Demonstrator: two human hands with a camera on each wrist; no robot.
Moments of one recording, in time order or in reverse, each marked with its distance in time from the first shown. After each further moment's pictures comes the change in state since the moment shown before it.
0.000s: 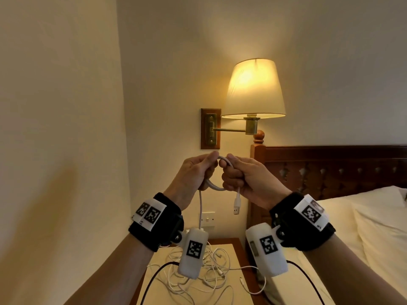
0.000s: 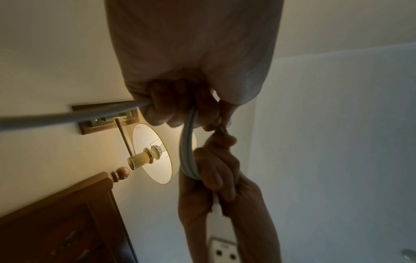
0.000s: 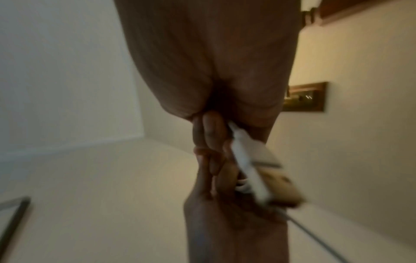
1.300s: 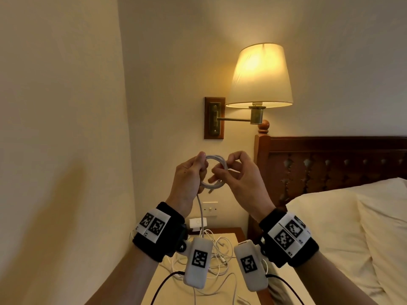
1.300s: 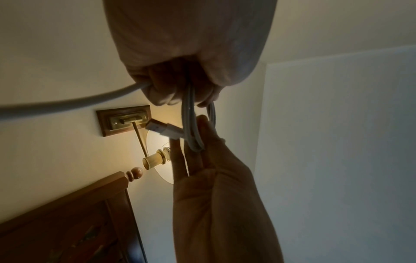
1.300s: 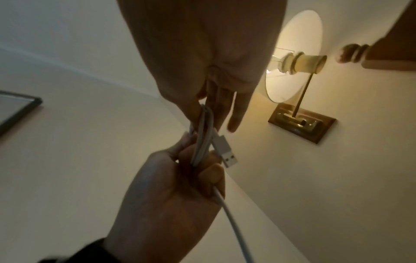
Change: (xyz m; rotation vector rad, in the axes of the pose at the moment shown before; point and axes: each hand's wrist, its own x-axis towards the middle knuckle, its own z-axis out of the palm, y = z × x) left_hand -0.023 -0.026 -0.001 -0.071 0.271 -0.109; right_hand -0.001 0.052 0.018 -0.473 0.357 -0.305
